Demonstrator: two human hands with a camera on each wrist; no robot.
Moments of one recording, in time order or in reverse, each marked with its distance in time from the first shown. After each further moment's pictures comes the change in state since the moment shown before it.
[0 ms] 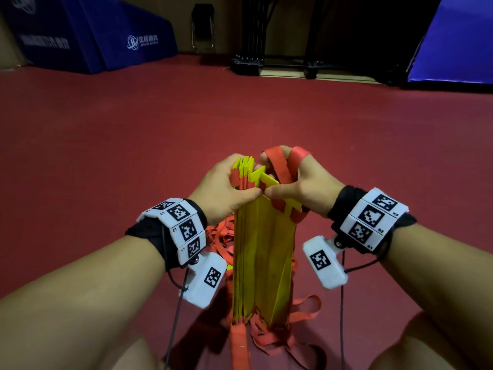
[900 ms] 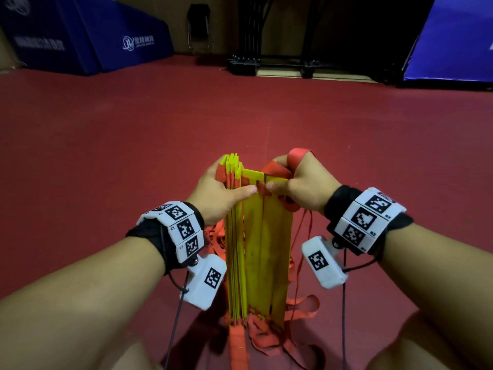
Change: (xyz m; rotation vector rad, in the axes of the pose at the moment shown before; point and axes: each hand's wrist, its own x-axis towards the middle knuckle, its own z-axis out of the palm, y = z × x) left_hand 0.008 -0.024 0.009 -0.098 0.103 -0.060; right_hand 0.000 -0.004 -0.007 -0.240 0.081 0.143
